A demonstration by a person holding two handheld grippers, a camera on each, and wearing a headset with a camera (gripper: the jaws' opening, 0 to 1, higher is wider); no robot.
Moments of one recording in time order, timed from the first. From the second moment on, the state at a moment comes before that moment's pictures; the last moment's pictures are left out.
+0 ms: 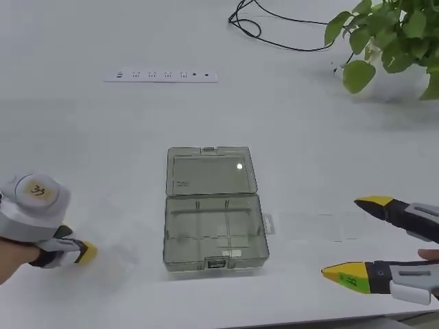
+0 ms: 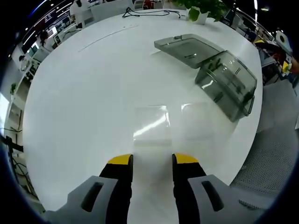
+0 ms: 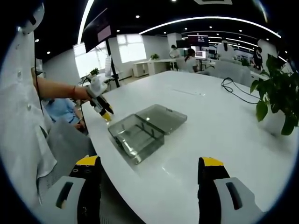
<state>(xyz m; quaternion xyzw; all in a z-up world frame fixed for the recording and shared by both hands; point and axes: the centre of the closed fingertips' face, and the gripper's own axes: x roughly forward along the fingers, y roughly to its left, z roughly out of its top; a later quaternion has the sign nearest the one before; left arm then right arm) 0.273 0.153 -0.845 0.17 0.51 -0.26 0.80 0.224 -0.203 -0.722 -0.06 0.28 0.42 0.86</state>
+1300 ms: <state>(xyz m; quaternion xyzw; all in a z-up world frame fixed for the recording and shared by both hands) 0.273 0.148 -0.840 0.10 0.50 -0.26 0.82 0.223 -0.200 -0.722 -0.06 0.28 0.43 0.86</state>
